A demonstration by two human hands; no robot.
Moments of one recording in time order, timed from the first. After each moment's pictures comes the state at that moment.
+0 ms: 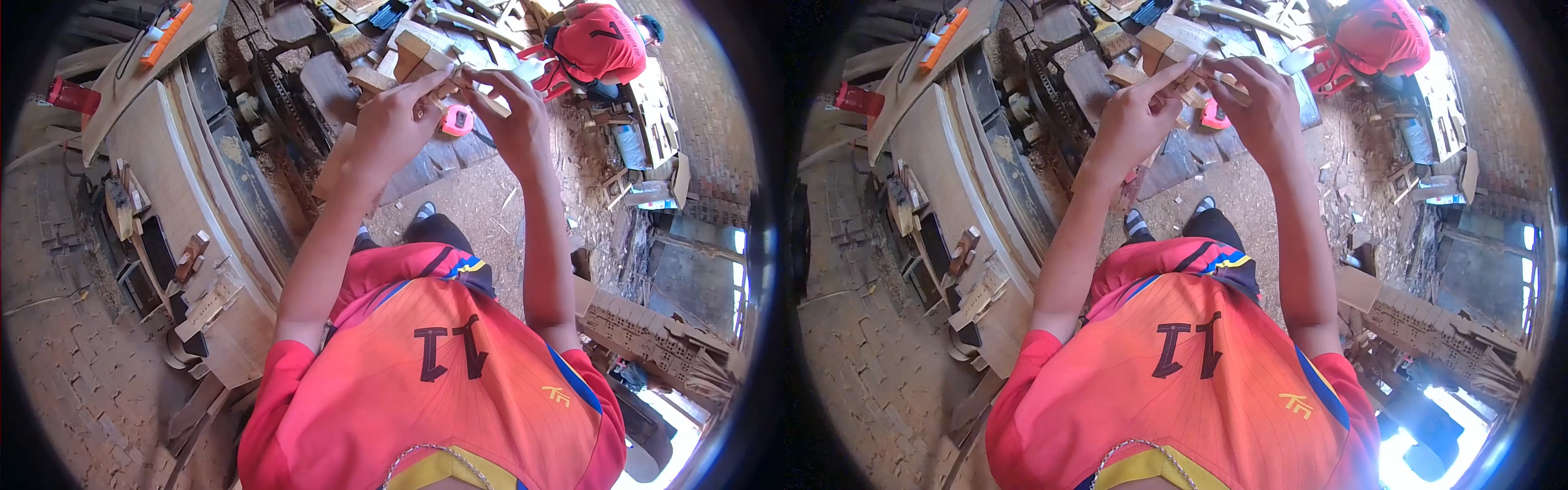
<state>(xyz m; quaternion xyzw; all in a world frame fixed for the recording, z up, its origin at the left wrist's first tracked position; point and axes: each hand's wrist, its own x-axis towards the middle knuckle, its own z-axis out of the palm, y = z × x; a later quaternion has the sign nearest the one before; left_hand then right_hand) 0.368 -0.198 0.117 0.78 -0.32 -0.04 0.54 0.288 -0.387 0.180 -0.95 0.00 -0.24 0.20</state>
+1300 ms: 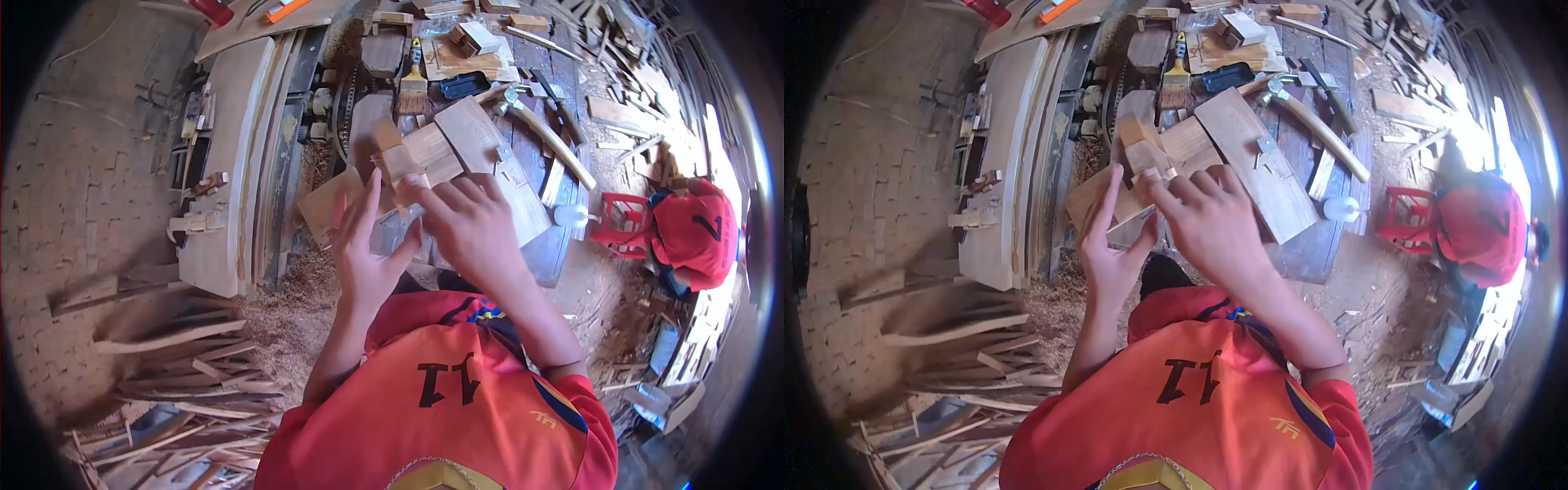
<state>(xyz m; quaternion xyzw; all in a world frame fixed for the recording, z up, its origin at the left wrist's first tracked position) 0.285 -0.321 0.157 0.88 0.03 0.25 0.39 0.360 -0.492 0.193 -0.89 -0.39 -0.10 0.21</state>
